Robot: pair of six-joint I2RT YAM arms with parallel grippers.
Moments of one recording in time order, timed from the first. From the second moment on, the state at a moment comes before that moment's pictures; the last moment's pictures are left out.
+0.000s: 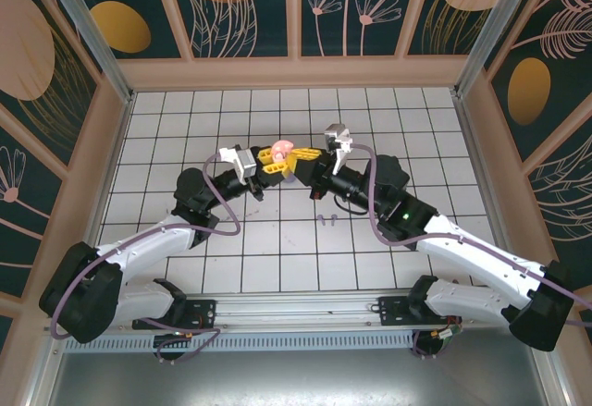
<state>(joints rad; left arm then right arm) -0.60 1.24 0.57 1.03 0.59 -0.08 0.91 1.04 0.86 0.23 -0.15 0.39</state>
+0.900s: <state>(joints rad) -0.60 1.22 0.56 1.03 0.49 -0.01 0.92 1.16 0.86 0.46 -0.05 0.43</state>
